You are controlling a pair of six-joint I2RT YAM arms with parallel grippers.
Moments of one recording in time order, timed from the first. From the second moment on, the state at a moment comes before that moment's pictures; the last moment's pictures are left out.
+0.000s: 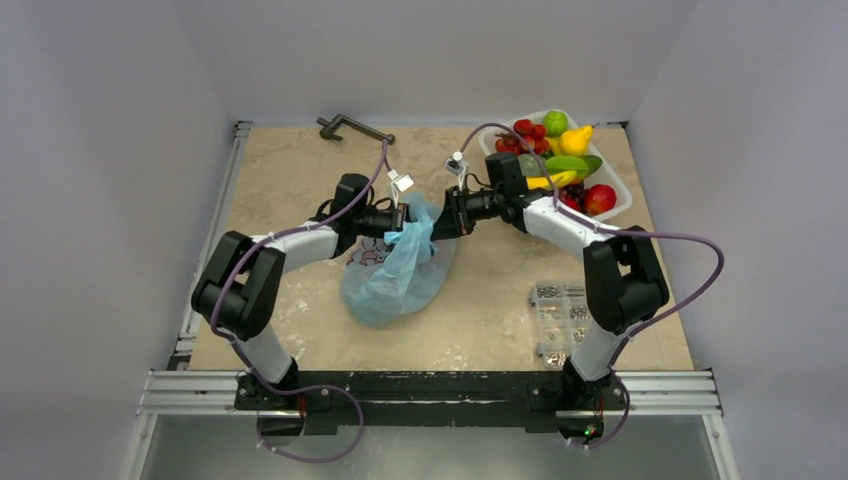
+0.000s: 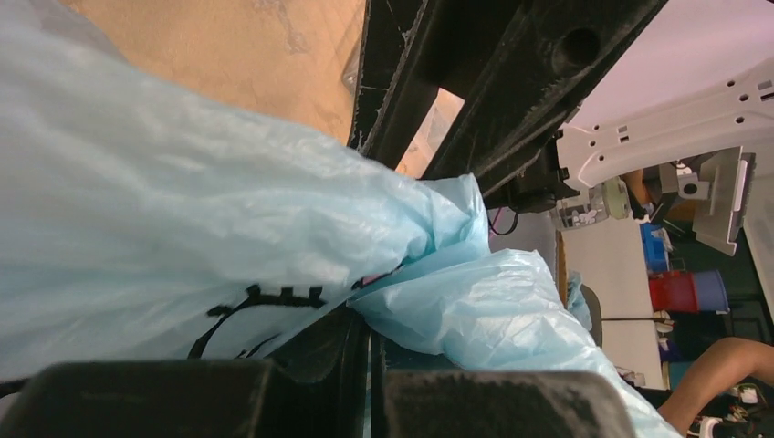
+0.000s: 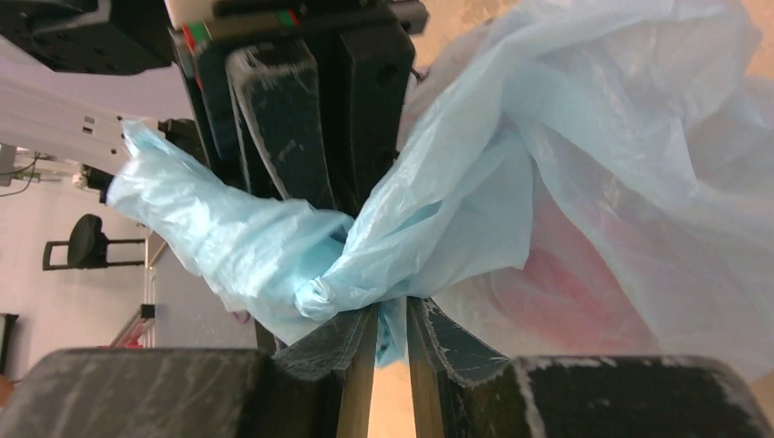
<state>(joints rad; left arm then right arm) -0.43 1.70 0.92 0.27 1.05 -0.55 0.41 1.73 1.17 -0.18 -1.01 0.18</state>
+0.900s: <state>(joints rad) -0.44 1.73 0.93 0.28 1.09 -0.56 0.39 1.64 1.14 -0.30 -1.05 0.06</state>
